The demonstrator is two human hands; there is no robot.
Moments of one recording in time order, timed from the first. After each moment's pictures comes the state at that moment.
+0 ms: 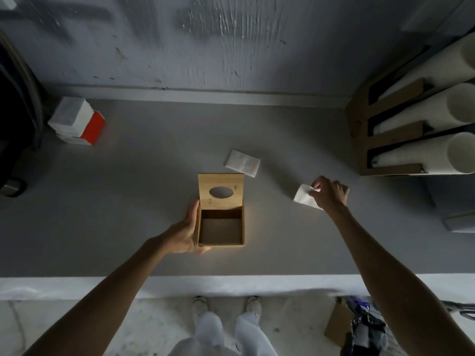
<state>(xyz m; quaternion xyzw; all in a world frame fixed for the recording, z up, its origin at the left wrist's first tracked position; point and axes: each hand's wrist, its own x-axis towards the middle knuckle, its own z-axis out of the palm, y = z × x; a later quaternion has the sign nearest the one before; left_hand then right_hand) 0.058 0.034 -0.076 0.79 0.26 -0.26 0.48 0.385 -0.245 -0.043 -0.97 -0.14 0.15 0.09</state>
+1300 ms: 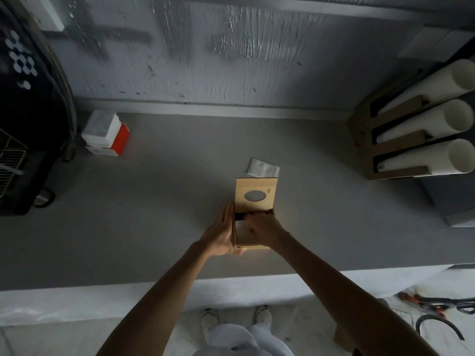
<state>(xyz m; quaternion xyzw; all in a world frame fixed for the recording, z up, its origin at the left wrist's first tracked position) 0.060 0.033 -0.037 0.91 0.13 -0.13 0.37 0.170 -0.093 -0.011 -0.84 -0.47 0.24 -0.08</state>
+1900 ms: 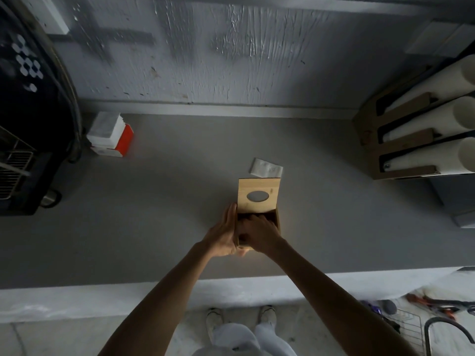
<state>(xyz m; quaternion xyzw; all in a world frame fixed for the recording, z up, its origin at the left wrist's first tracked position) 0.059 0.030 -0.039 0.88 0.19 -0.15 0.41 0.155 -0.090 -0.049 -0.86 -0.46 0.22 0.00</state>
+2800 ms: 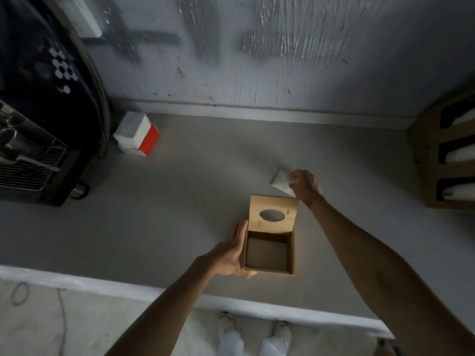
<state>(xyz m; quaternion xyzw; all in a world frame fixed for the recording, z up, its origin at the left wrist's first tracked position) 0.061 0.038 -0.051 0.90 0.14 -0.22 0.36 0.358 -0.041 -0.073 -0.91 -0.26 0.21 0.23</state>
